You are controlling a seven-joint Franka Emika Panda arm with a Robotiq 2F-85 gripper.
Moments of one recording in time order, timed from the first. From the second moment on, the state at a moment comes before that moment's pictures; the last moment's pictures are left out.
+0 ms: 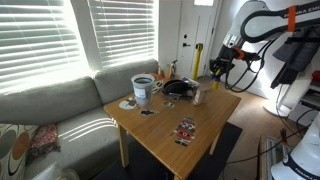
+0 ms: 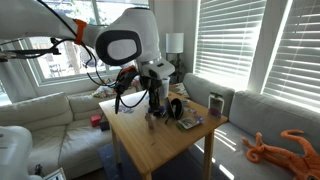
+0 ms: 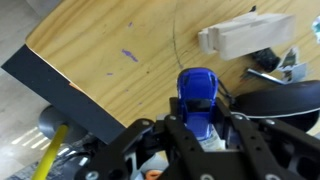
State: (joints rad) arm -0.20 -0.47 -0.10 -2.38 0.05 2.11 0.50
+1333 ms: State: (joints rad) arm -0.14 -0.39 0.05 -2.32 0.05 2.05 0.44
